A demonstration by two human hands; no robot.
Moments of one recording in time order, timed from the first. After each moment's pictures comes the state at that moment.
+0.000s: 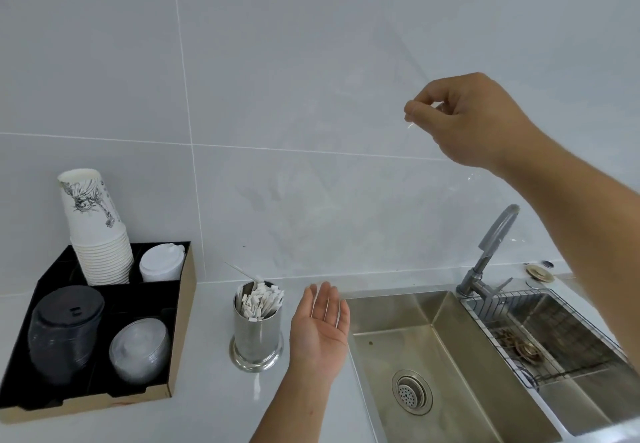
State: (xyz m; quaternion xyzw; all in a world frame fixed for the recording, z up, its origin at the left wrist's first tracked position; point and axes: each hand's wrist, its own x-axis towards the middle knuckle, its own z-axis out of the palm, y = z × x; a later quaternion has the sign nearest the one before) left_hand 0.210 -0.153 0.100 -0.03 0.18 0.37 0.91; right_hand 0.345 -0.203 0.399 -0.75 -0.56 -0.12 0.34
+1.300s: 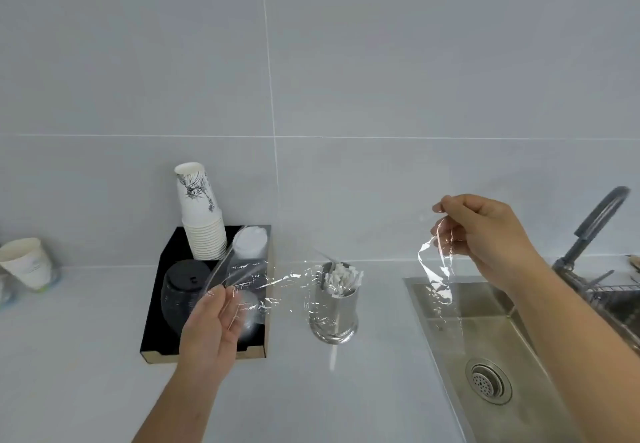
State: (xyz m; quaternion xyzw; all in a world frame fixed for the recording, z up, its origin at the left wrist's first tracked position) left_hand -0.033 -0.055 0.095 0.22 0.40 0.52 0.72; right_hand 0.291 -0.199 0.251 -0.62 -0.37 0.28 0.64
